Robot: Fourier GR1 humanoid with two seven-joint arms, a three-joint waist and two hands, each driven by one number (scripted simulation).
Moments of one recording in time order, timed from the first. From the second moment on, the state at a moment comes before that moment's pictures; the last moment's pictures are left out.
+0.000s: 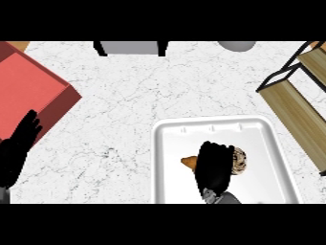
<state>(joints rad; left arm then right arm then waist) 0.02 0.38 0.08 -1.41 0.17 0.00 0.08 -0.16 0.00 0.60 -1.39 1.47 0.24 1.01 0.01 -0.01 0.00</state>
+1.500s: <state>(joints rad) 0.02 0.35 0.10 -1.41 0.13 -0.01 0.09 -0.59 0.00 0.07 -1.83 1.35 0.12 1.17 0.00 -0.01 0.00</state>
